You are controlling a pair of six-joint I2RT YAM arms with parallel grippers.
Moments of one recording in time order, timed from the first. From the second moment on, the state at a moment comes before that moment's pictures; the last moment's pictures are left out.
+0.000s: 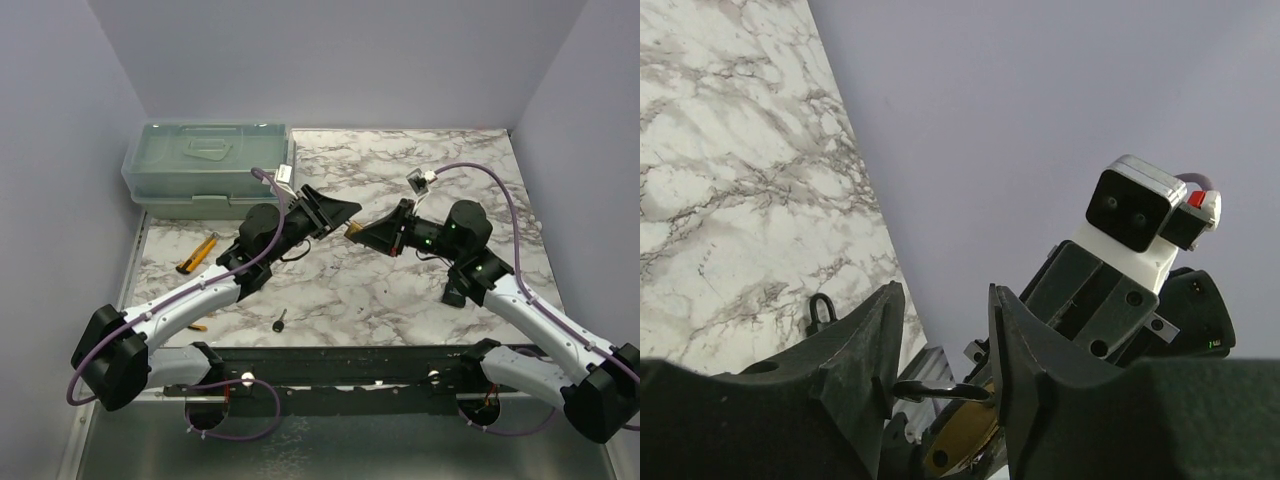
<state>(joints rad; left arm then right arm) -0.75 1.20 0.78 0.48 0.11 -1.15 0.56 1.01 0.74 0.25 -0.61 0.63</state>
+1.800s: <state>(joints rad) -0.67 1.08 0.65 0.60 0.23 -1.02 0.56 1.02 0.64 0.42 -0.65 0.74</state>
